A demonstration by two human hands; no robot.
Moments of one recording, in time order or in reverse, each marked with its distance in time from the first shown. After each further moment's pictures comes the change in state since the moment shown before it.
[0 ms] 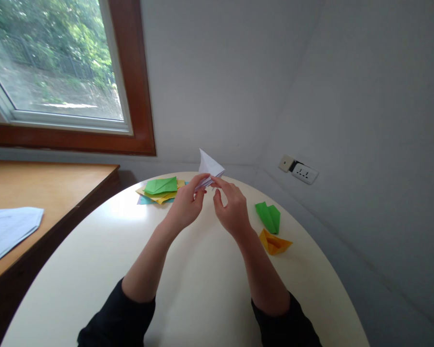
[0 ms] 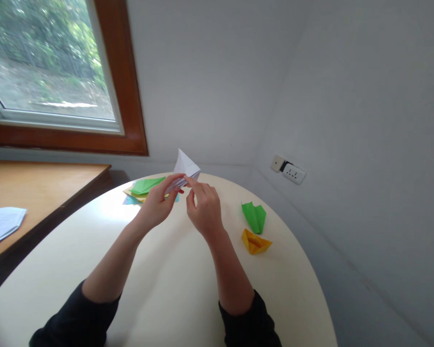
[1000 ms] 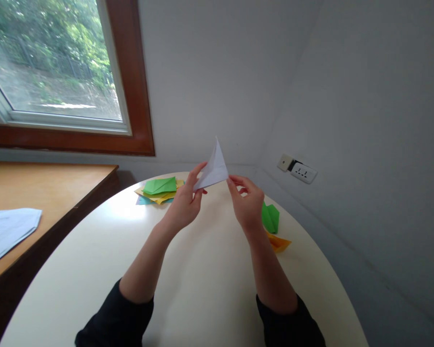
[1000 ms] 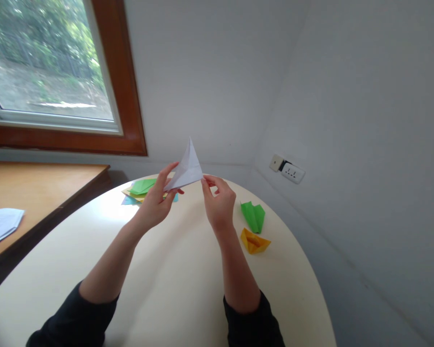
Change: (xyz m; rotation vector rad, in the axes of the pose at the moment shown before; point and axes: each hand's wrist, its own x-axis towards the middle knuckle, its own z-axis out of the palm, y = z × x) left_hand -0.004 0.003 -0.007 0.011 -0.017 0.081; right_hand 0.007 0.012 -0.013 0.224 0.179 0.450
